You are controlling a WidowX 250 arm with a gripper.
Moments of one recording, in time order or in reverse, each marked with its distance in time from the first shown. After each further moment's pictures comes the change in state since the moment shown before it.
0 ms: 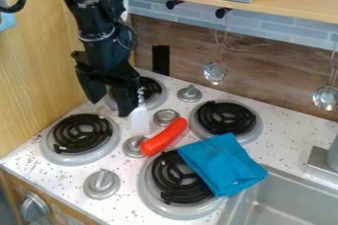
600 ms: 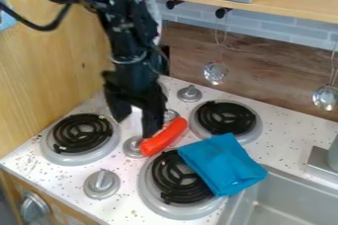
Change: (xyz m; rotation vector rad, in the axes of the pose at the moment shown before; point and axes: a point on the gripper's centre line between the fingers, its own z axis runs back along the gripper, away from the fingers) arm 0.001 -0.044 -0.024 -0.029 0.052 -0.094
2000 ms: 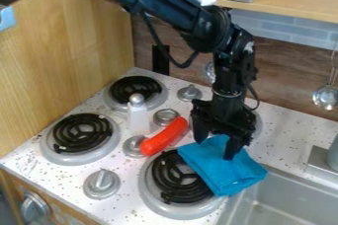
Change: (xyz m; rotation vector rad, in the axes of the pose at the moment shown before) arm 0.090 -0.064 -0.086 0.031 0.109 -0.017
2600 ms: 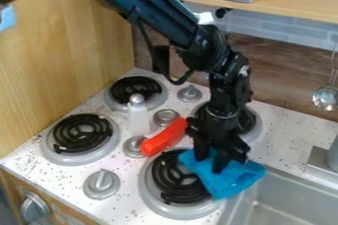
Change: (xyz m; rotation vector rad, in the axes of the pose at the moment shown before) arm -0.026 -0.004 -0.019 0.024 0.015 0.045
